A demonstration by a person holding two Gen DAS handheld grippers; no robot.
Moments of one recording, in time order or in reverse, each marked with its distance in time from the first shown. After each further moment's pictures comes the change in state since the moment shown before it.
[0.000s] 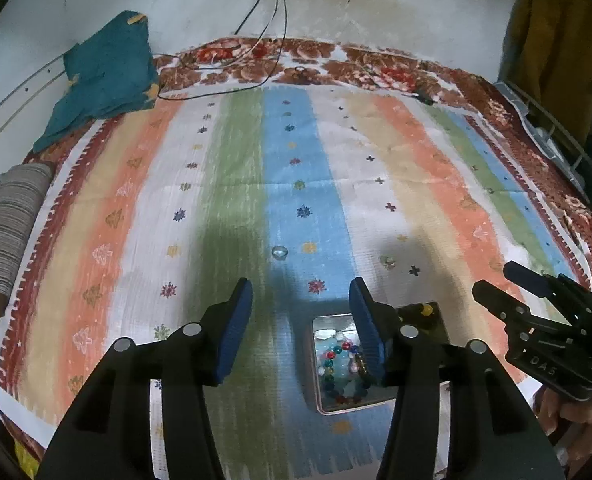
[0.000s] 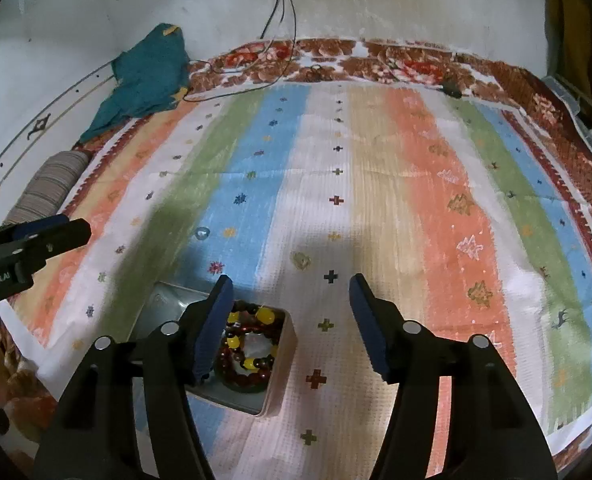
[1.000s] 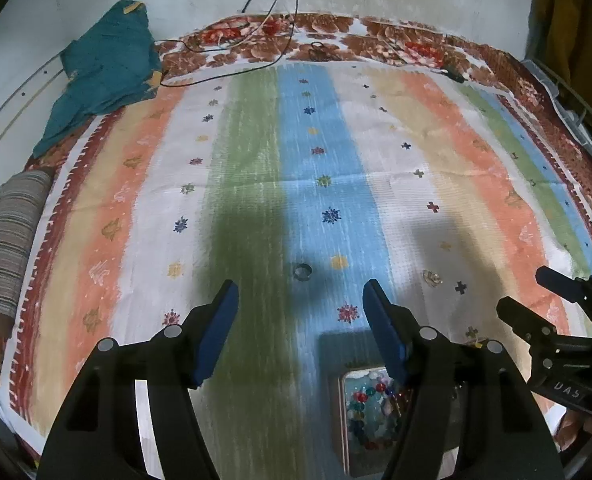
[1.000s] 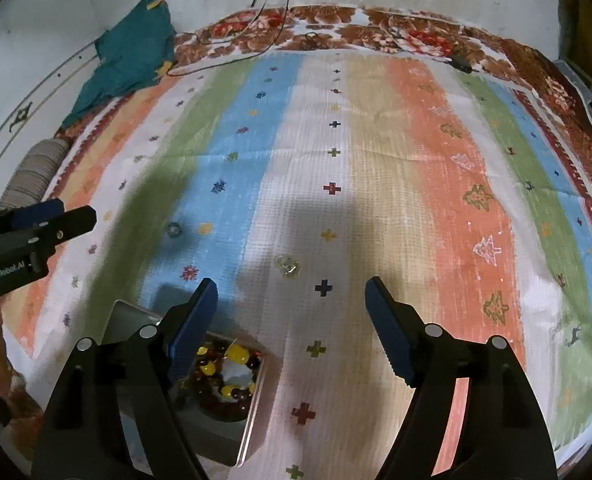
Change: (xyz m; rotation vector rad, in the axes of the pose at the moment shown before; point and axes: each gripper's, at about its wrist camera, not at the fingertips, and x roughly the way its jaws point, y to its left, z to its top) left arm 0.065 0.003 0.034 0.026 0.083 0.090; right arm 0.056 -0.009 0.026 -0.001 0.115 -0.020
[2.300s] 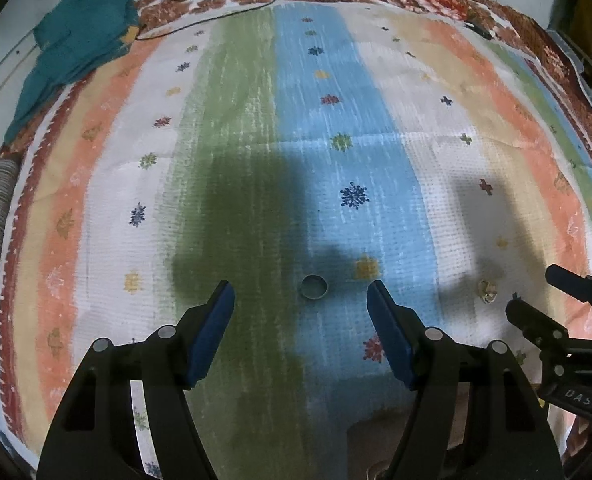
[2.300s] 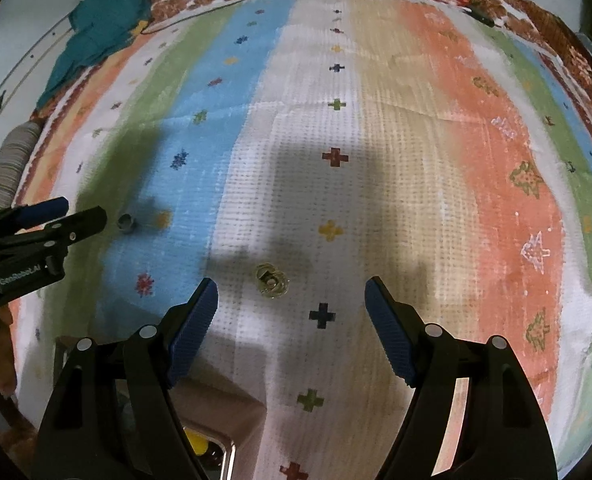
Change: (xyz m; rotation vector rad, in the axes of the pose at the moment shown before) left arm 0.100 0.001 0.021 0.016 0.175 0.006; right arm 0.087 -0.009 0.021 0.024 0.186 0.007
